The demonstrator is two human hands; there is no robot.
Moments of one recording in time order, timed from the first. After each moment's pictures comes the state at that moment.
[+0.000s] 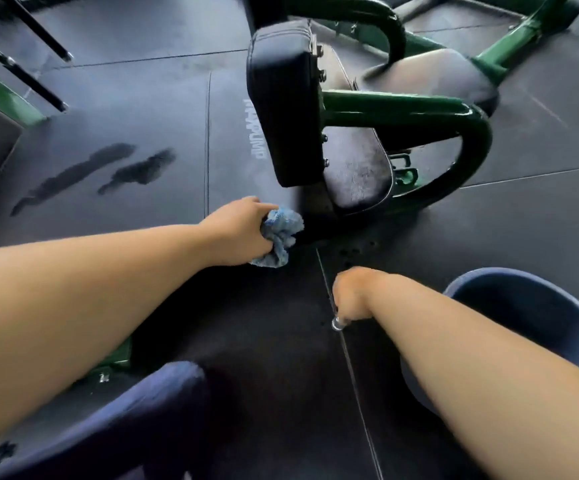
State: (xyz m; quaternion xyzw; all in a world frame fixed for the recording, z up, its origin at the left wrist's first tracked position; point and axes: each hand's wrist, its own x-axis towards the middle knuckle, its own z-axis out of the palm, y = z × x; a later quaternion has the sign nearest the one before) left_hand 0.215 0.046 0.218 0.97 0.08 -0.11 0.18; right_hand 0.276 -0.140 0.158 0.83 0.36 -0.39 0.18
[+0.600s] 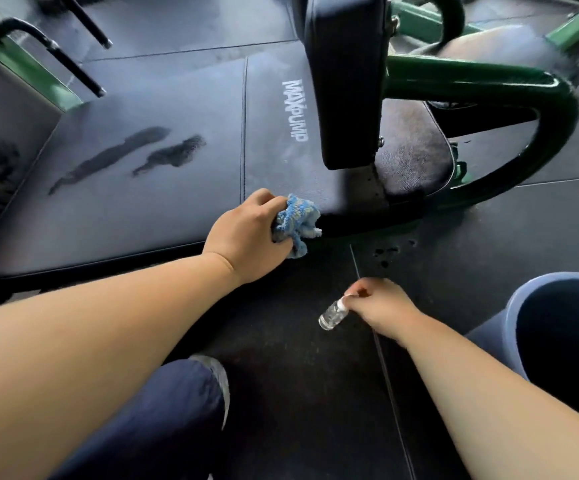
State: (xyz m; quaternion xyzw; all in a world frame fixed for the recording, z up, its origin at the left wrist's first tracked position) left_hand 0.177 0.061 0.167 0.98 0.11 0.11 0.14; right_hand 0.249 -0.145 0.078 0.89 0.13 -0.33 -0.29
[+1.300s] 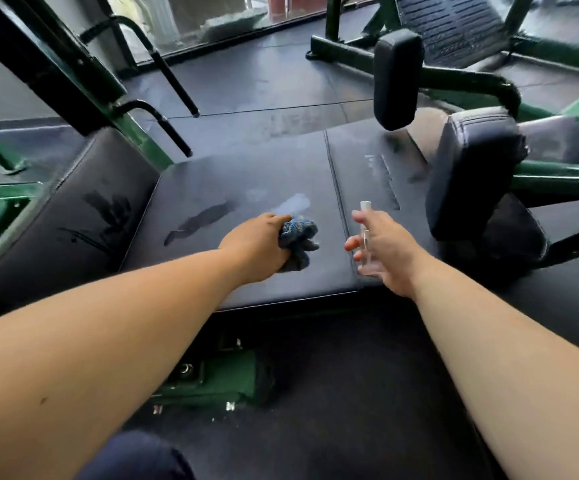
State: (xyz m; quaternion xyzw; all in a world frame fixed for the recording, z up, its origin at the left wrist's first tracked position) left_hand 0.121 0.226 0.251 0.97 0.16 -0.02 0.19; right_hand 0.215 0.049 0.249 0.70 0.05 -0.34 -0.62
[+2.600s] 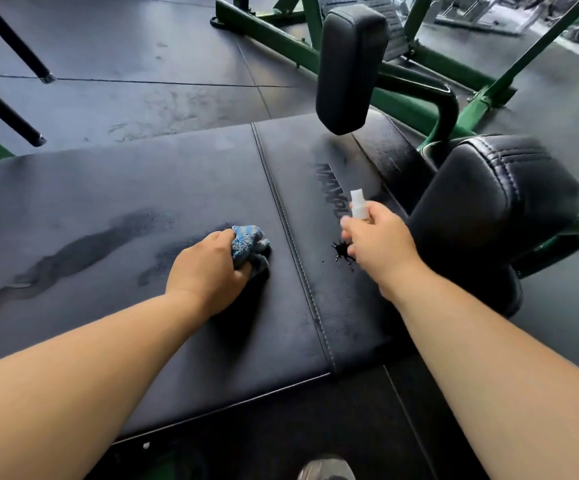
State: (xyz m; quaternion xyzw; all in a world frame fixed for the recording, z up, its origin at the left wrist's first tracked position) left_hand 0.246 0.279 0.149 0.97 0.17 0.05 0.19; right_hand 0.333 0.088 0.213 0.88 0.01 -0.07 -0.46
